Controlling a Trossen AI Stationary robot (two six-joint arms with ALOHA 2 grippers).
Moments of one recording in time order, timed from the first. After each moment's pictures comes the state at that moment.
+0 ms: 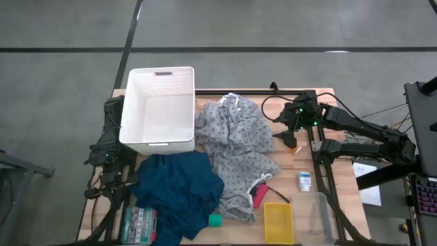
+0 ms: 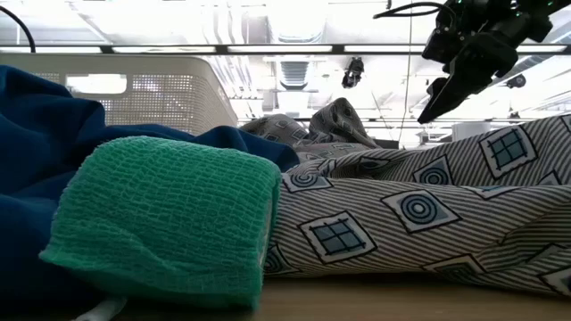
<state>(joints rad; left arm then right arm) -1.37 0.00 0.00 0.04 -0.14 -0.16 -0.50 0.85 0.68 -0.65 -0.26 -0.22</state>
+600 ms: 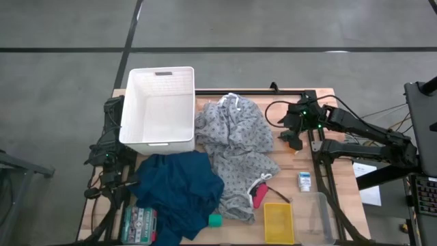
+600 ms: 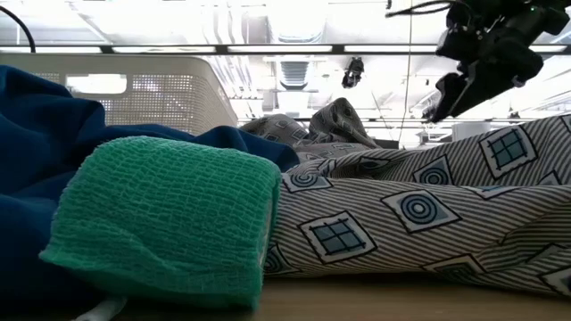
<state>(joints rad) -1.37 0.00 0.00 0.04 -0.14 -0.16 -0.49 0.79 0.67 -0.76 -0.20 -0.35</state>
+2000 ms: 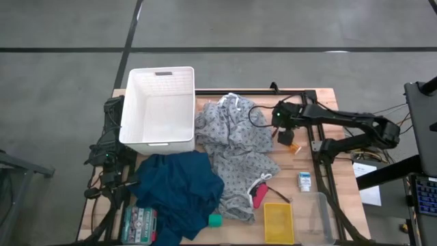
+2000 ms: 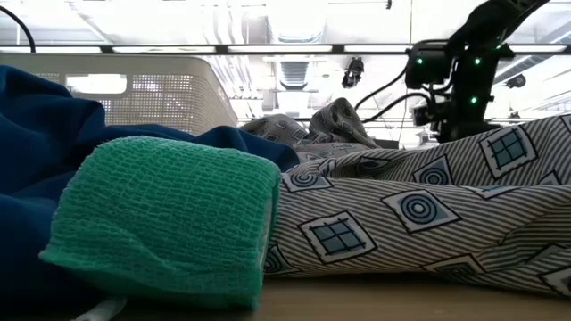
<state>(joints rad) -1.37 0.00 0.00 0.04 -0.14 -0.16 -0.50 1.21 0.71 -0.80 0.21 -0.29</state>
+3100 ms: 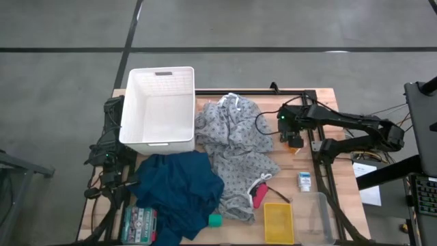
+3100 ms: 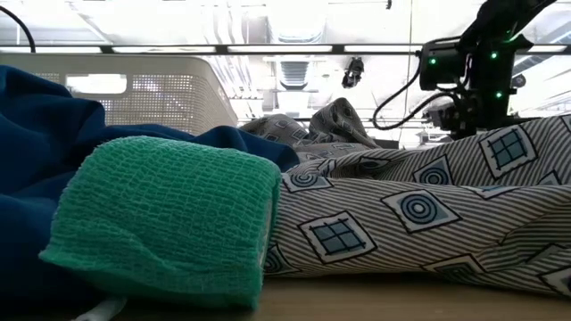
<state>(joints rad) -1.37 0.00 0.00 0.04 -0.14 -0.16 -0.50 1.15 0.67 -0.94 0.23 -0.45</state>
